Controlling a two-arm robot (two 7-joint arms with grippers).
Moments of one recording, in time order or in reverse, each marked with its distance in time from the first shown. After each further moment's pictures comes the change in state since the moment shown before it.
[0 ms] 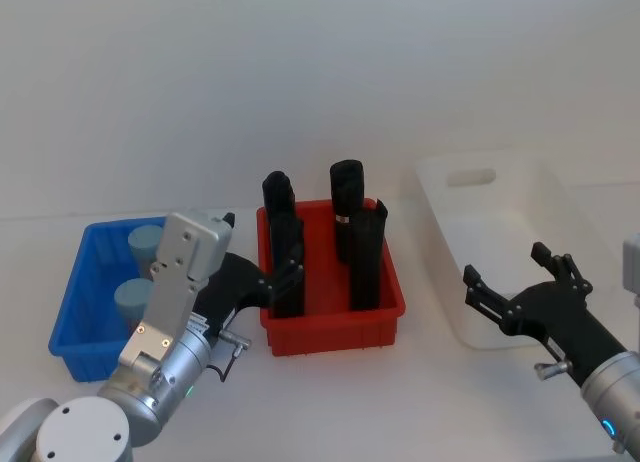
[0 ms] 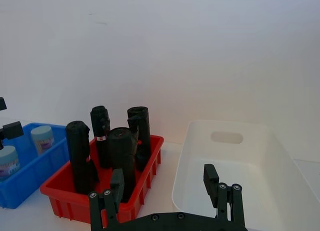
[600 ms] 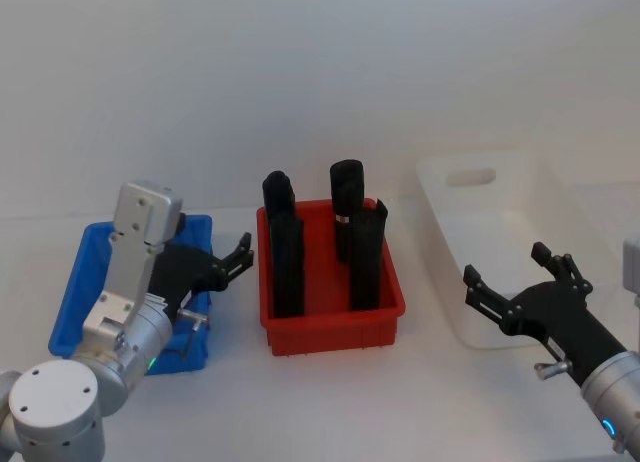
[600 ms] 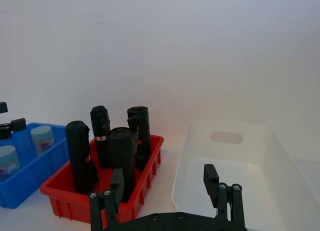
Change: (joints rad) left arm -0.070 -0.006 -0.065 0.112 -0.074 0.088 0.003; right arm 0.000 0.000 0.000 0.000 0.000 0.000 0.000
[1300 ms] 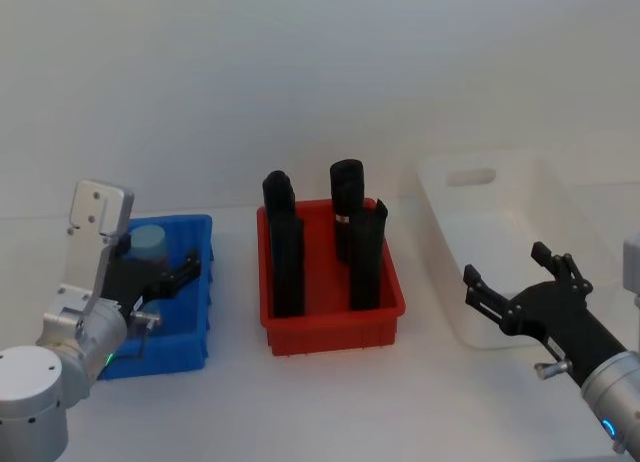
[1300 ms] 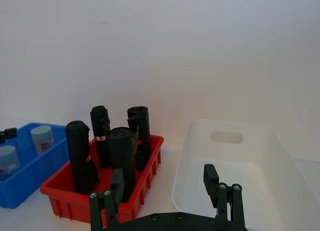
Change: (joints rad) left arm -0.037 0.016 -0.062 0.091 -0.046 0.123 0.031; right arm 0.000 0.000 0.000 0.000 0.000 0.000 0.000
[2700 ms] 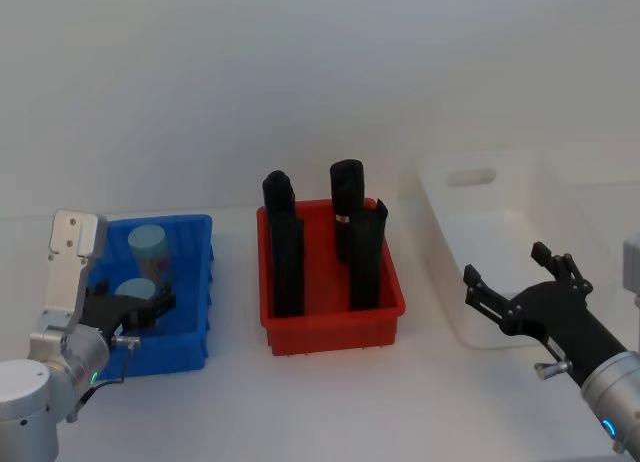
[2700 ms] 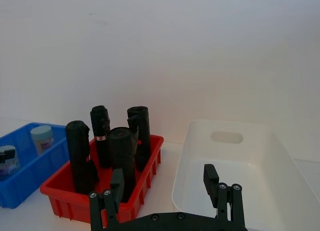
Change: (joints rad) left arm -0.034 -0.025 -0.033 0.167 -0.065 0.030 0.001; right arm 0.000 0.000 0.000 0.000 0.000 0.000 0.000
